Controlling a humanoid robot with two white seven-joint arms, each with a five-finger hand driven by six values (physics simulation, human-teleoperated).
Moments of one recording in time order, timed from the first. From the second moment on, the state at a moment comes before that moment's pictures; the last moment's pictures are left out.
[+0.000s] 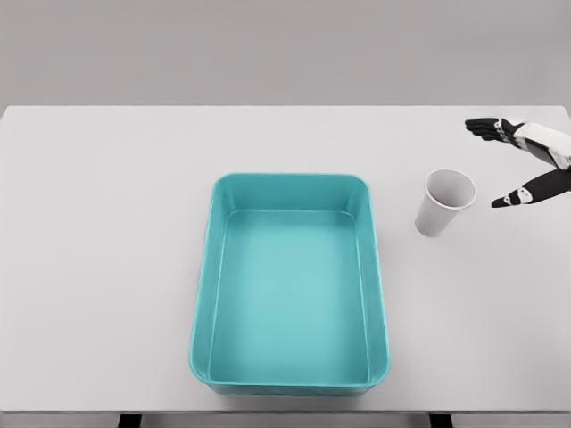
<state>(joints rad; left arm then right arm) 0.02 0.00 -0.06 -0.10 0.06 0.01 -0.02 -0.46 -0.97 0.45 -1.34 -0.43 -0.28 0.61</state>
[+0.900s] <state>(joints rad) 0.02 0.00 -0.06 -0.10 0.06 0.01 -0.02 -0.46 -0.90 0.51 -1.31 -0.43 -0.26 0.61</state>
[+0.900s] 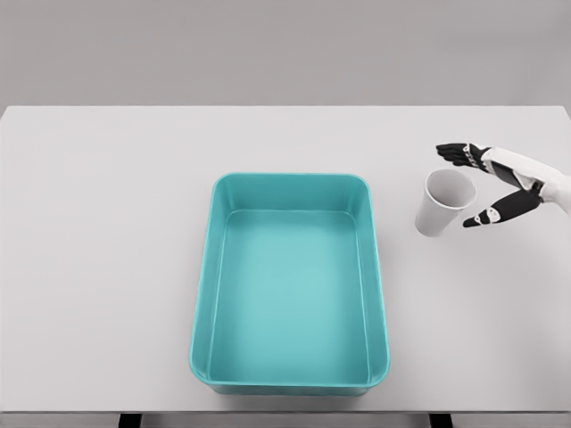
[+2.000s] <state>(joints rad) 0.02 0.00 -0.06 -0.10 0.06 0.01 -0.02 -0.46 -0.86 0.52 -1.29 -0.41 -0.26 0.61</state>
